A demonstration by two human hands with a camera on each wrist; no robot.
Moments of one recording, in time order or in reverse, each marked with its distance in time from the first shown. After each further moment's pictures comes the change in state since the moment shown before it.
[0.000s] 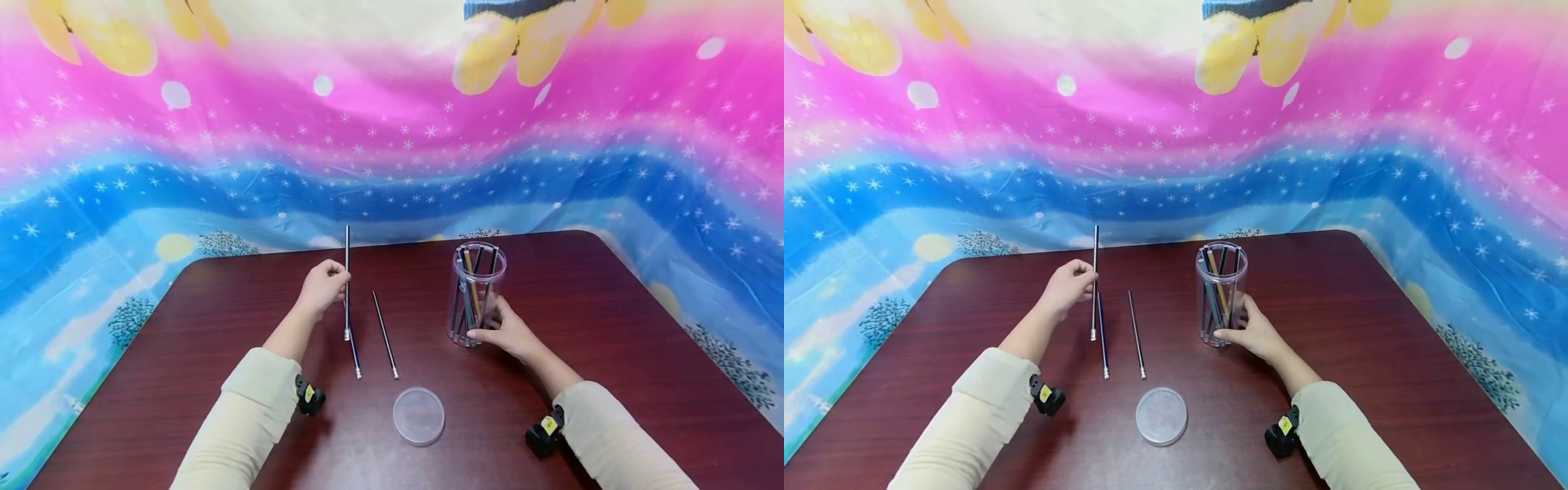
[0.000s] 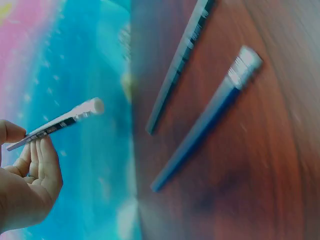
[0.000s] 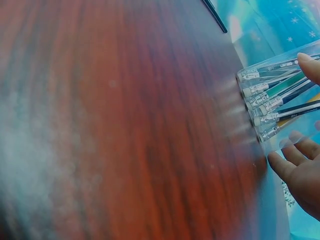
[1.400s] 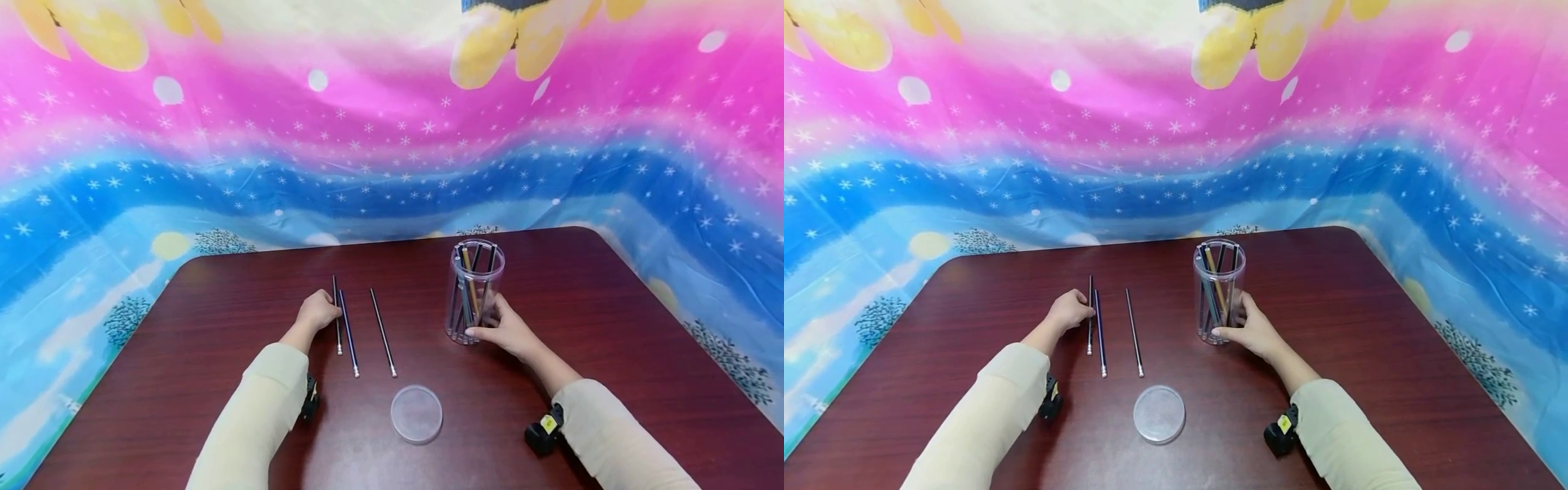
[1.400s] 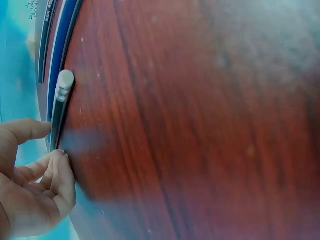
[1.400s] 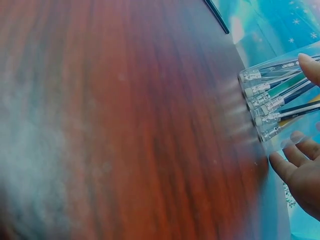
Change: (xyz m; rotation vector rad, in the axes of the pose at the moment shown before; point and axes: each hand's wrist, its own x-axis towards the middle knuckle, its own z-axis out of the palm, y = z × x) left_hand 0.019 -0.068 -0.006 0.723 -0.037 -0.129; right_hand 0.000 -0.003 0.000 -0.009 0.003 0.020
